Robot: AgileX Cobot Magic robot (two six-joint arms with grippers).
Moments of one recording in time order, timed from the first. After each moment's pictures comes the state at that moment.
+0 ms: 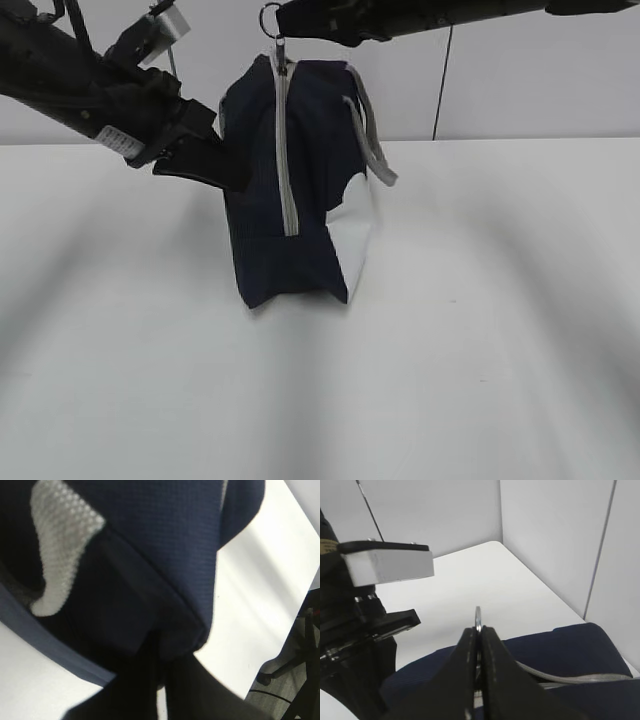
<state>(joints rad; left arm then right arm) -0.24 1.79 -1.35 -0.89 1.00 0.82 0.20 1.95 -1.68 -1.77 -0.84 1.50</state>
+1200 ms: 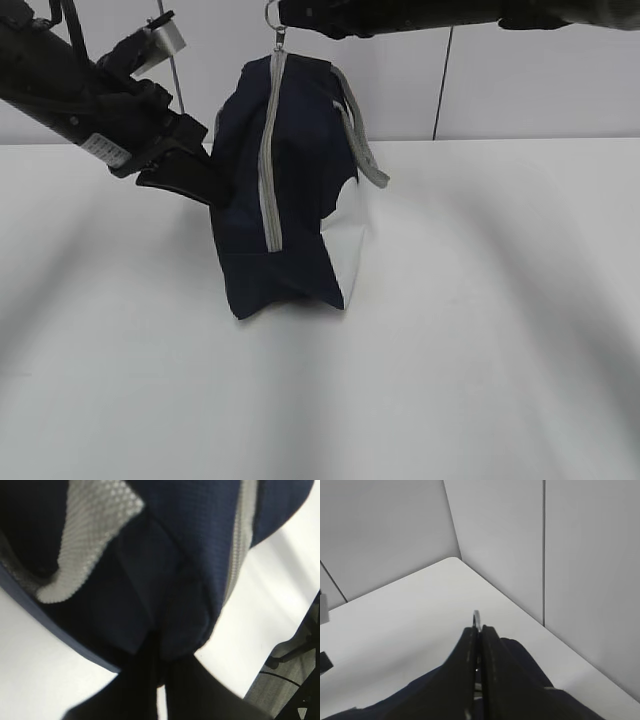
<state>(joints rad) -0.24 1.78 -1.35 -0.77 1.02 0.73 0.20 2.13 -1.89 -1.73 -0.69 1.61</state>
